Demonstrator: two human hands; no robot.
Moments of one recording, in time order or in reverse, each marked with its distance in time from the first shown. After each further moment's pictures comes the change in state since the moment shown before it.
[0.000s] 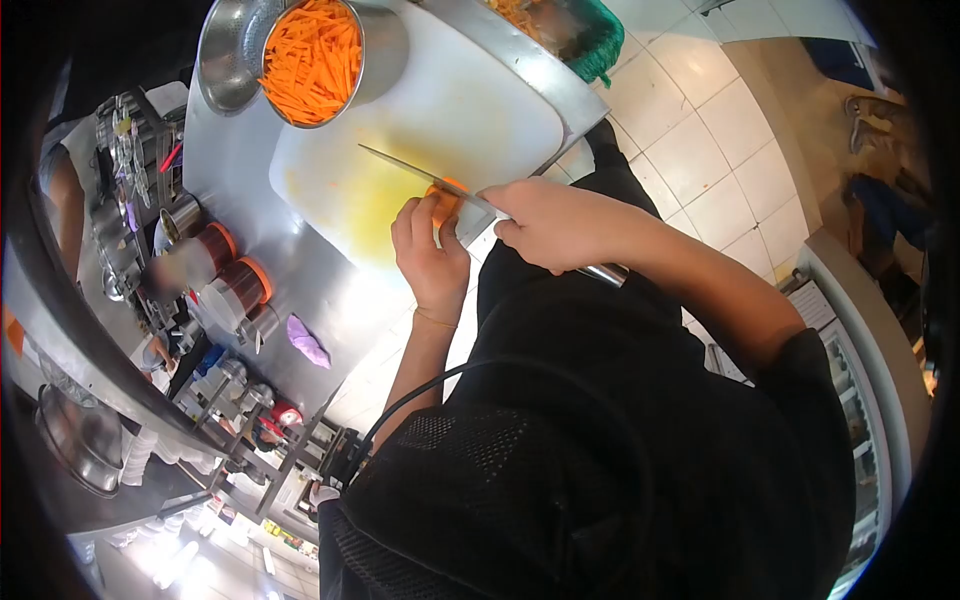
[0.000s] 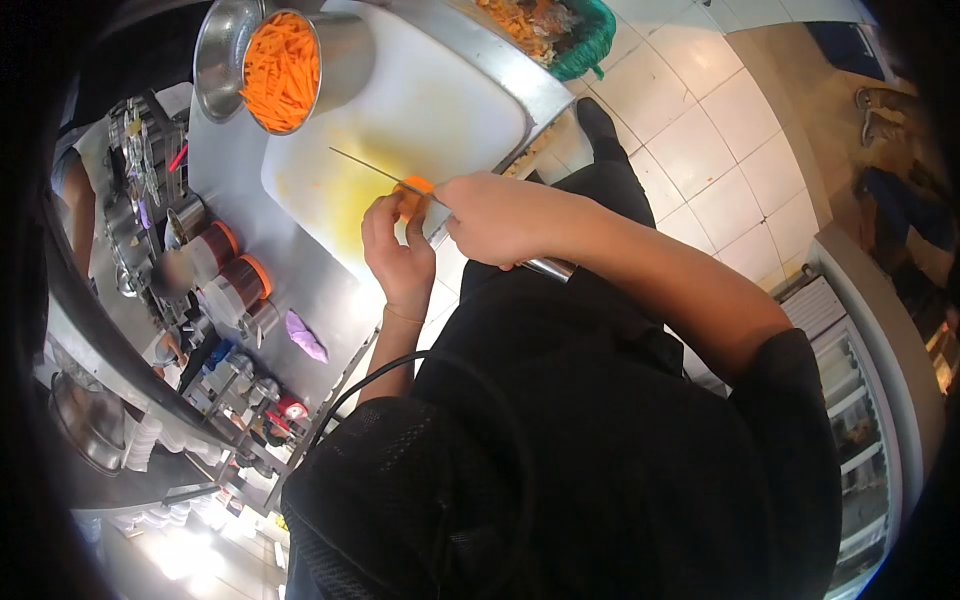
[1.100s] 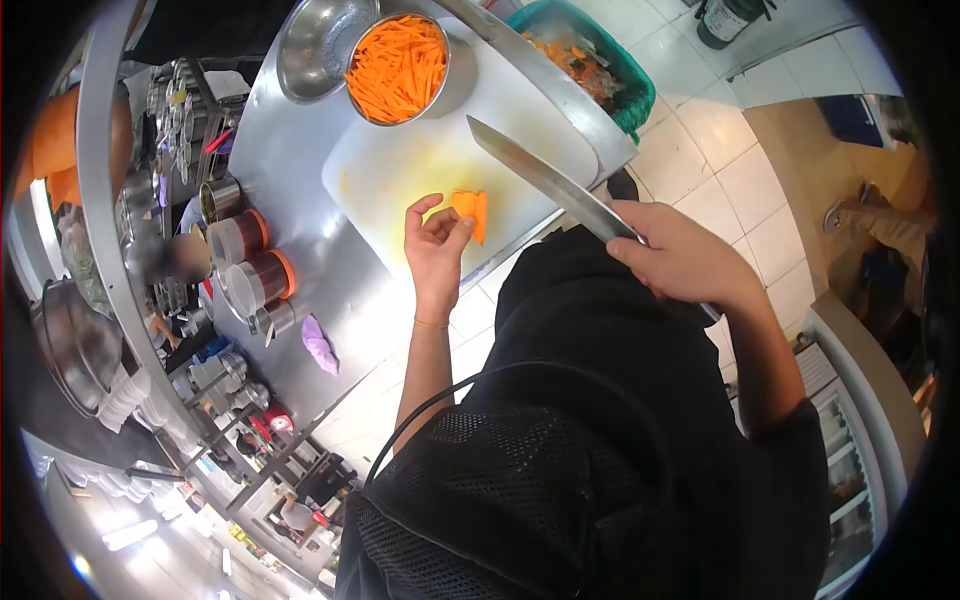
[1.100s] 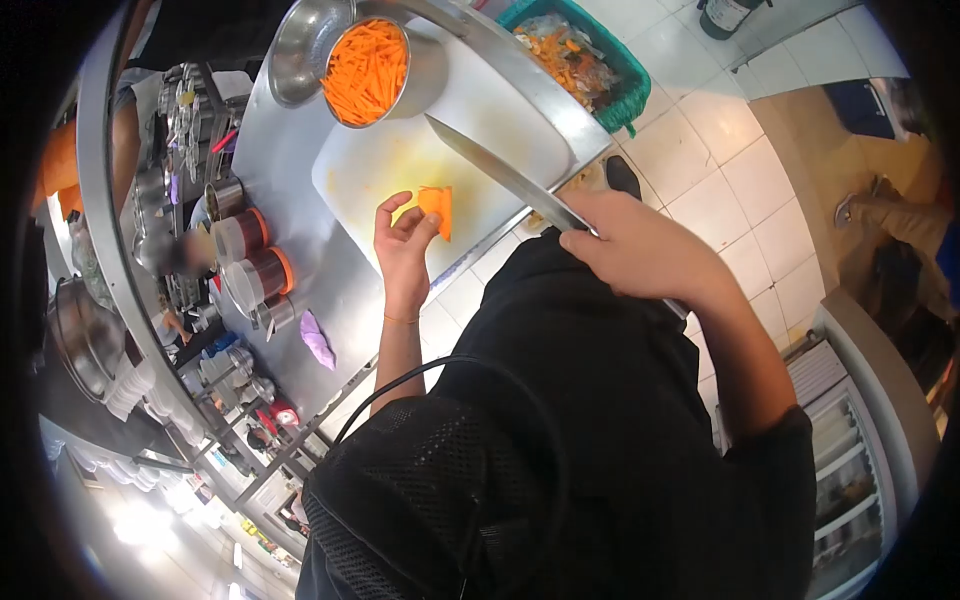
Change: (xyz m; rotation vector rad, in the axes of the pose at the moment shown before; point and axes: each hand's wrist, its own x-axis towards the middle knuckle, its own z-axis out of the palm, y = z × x) left_hand 0.023 -0.007 -0.036 -0.963 -0.047 -0.567; right_hand -0.090 0.013 -0.009 0.145 0.232 -0.036
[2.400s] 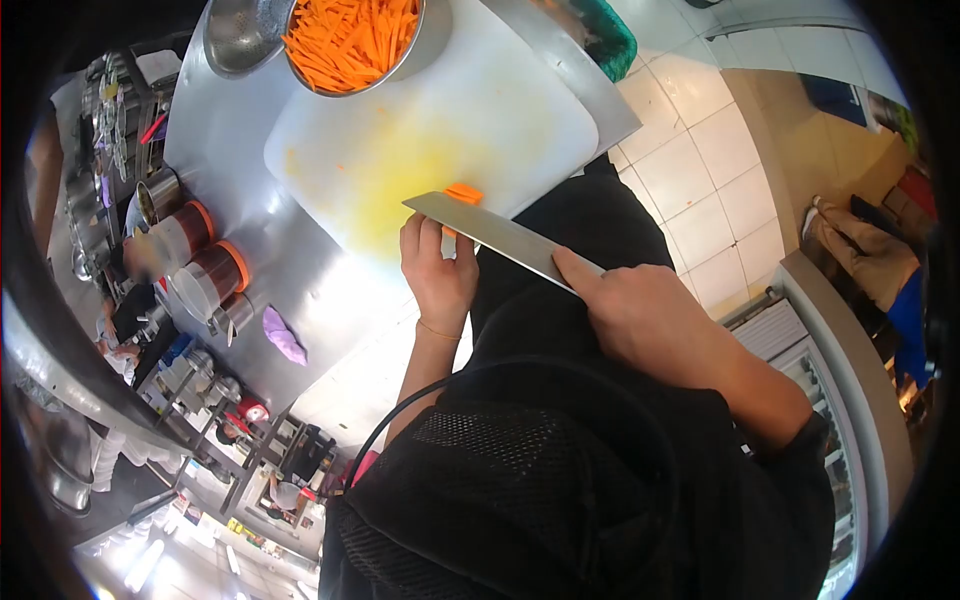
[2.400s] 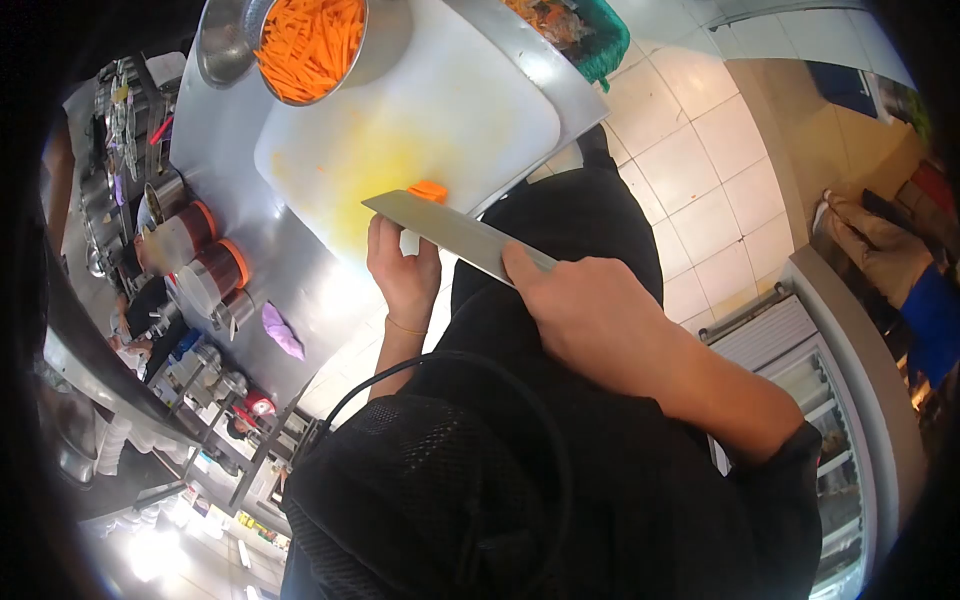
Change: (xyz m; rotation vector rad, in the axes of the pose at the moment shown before) left_hand -0.022 -0.041 0.005 0.866 0.088 0.545; right_hand 0.003 -0.007 0.063 -0.668 0.042 -0.165
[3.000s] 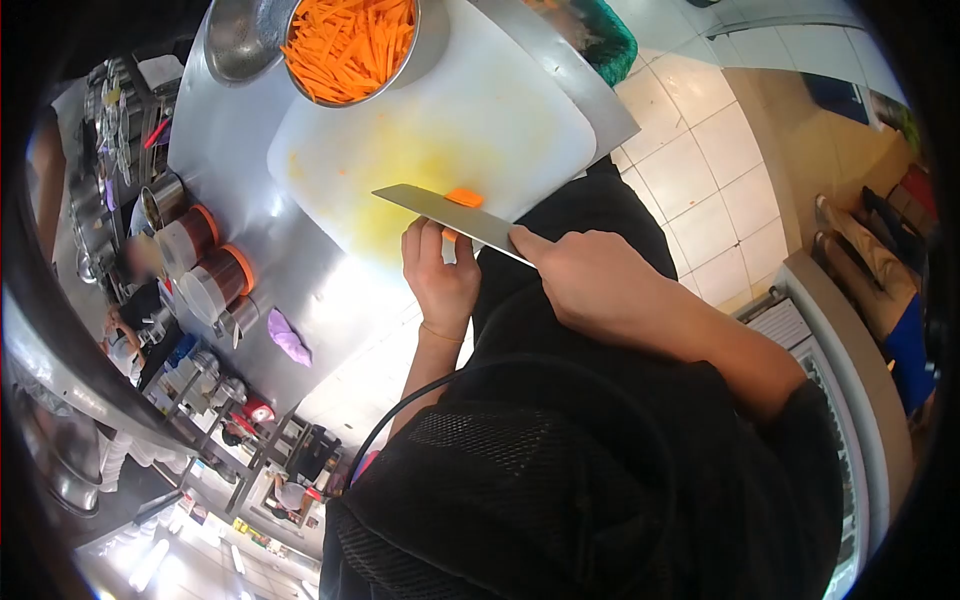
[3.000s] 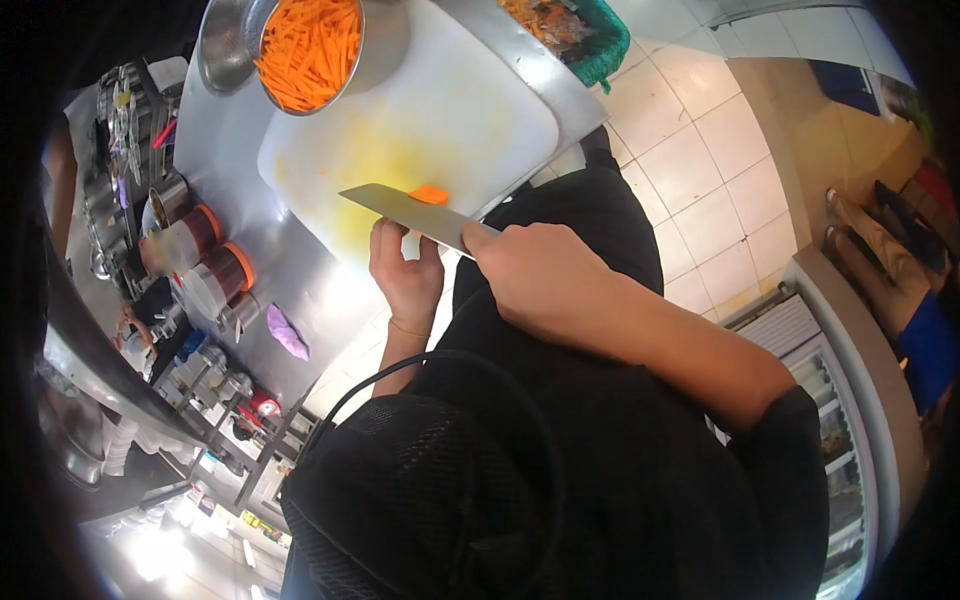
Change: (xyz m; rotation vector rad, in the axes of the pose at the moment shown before) left_hand 0.002 0.005 0.001 -0.014 -0.003 -0.034; right_hand 0.051 0.001 0.000 0.086 -0.062 -0.017
